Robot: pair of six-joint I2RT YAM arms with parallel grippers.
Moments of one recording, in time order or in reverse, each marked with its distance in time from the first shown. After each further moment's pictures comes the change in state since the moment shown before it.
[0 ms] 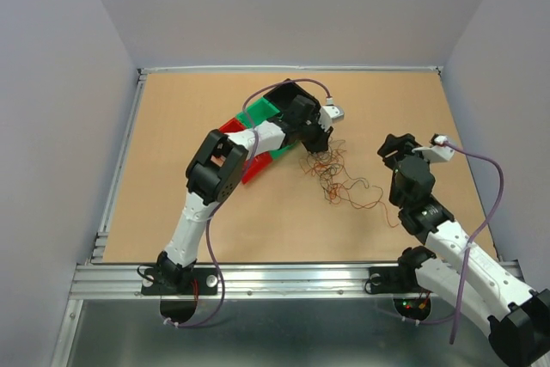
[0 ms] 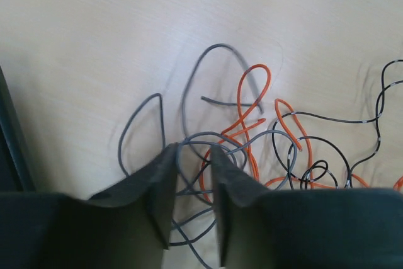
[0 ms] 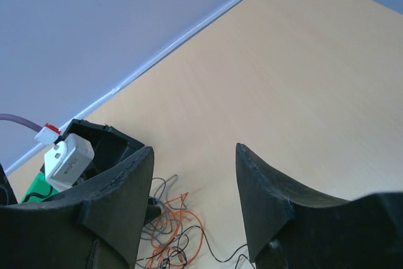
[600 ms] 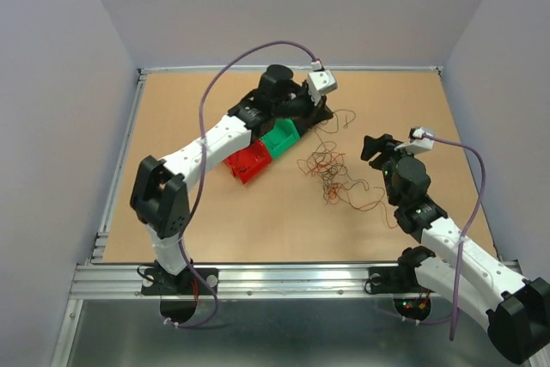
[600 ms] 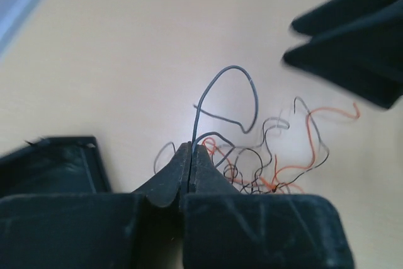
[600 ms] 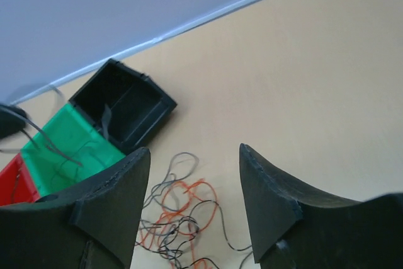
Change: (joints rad) left arm -0.006 -0.424 -0.117 -0.017 0.071 -0.011; right arm 0.000 0.055 -0.036 0.111 -0.243 -0.127
